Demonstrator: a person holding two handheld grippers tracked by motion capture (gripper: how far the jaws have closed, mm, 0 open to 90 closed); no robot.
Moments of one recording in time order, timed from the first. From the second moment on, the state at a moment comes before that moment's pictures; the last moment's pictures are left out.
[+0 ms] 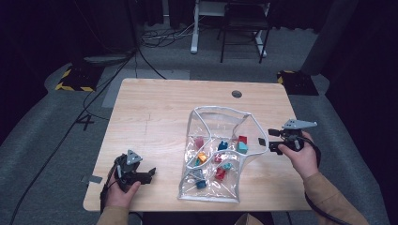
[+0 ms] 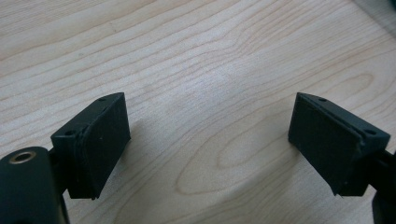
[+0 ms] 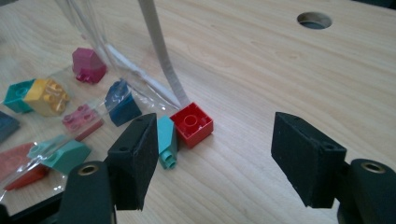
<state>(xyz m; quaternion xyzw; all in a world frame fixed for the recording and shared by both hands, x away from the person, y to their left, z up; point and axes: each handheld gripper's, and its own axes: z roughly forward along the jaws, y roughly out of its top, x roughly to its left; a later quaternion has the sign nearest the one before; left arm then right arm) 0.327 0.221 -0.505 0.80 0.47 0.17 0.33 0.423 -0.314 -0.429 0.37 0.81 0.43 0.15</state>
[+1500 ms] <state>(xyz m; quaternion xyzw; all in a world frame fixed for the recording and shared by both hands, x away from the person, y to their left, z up) 0.327 0.221 -0.505 0.80 0.47 0.17 0.33 0.437 -0.257 -0.501 0.31 0.85 0.41 0.10</state>
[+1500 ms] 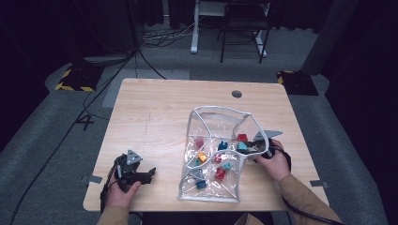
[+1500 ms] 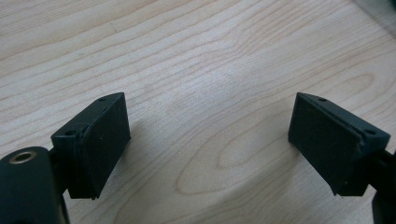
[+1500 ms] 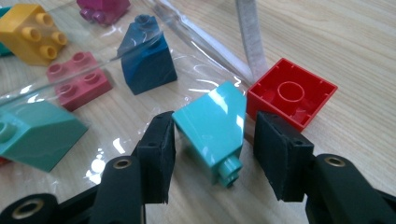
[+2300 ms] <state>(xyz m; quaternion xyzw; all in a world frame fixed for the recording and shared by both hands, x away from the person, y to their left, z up) 0.328 0.221 -0.505 0.80 0.48 0.17 0.33 0.418 -0.283 -0.471 0.32 0.84 0.42 0.13</state>
